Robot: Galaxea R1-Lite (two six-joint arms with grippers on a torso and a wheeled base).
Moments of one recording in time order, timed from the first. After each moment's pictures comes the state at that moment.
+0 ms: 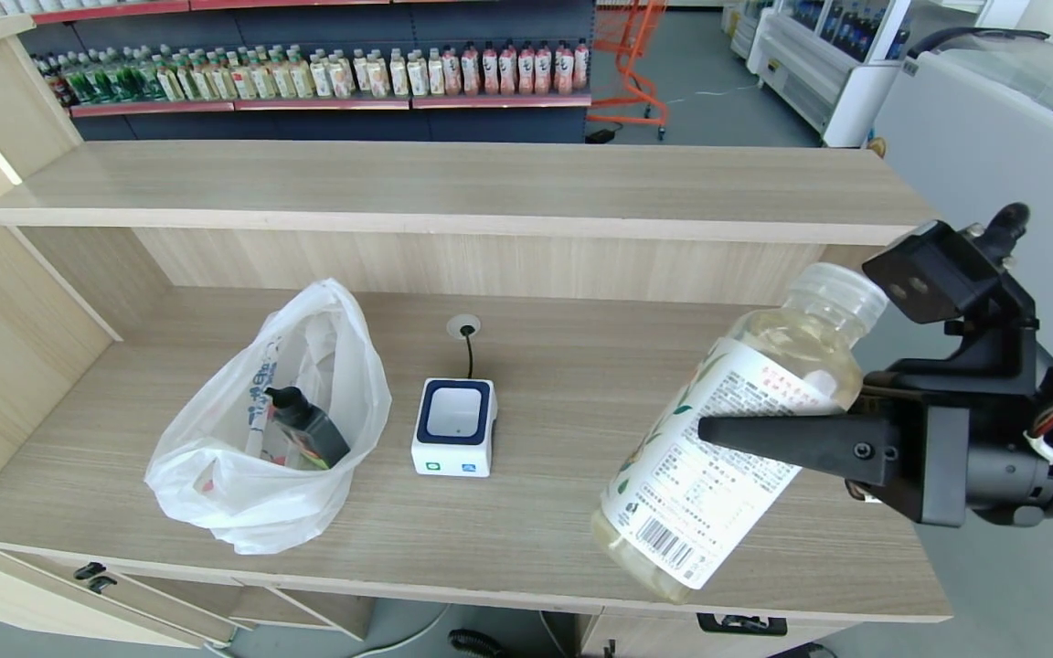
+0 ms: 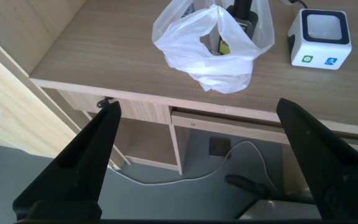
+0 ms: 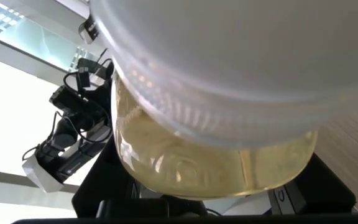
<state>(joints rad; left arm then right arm) 0.00 0.00 0.00 0.05 0.13 0.01 0.53 1.40 -0.66 -0.66 0.79 0.44</state>
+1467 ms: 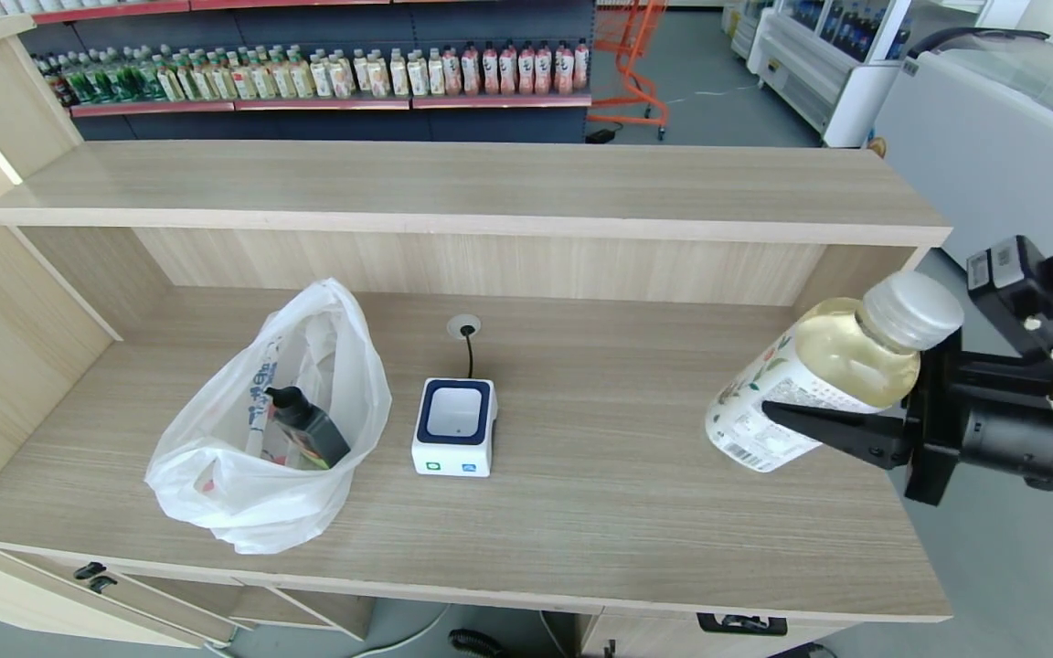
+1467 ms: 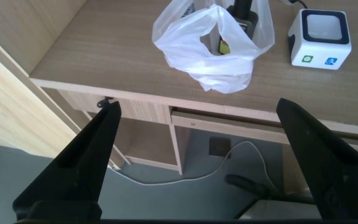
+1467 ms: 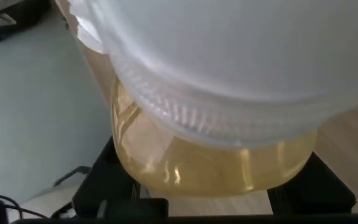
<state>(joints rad) 0.00 0.00 0.00 0.05 0.13 0.01 0.26 1.35 -0.64 -0.53 0.57 -0.44</state>
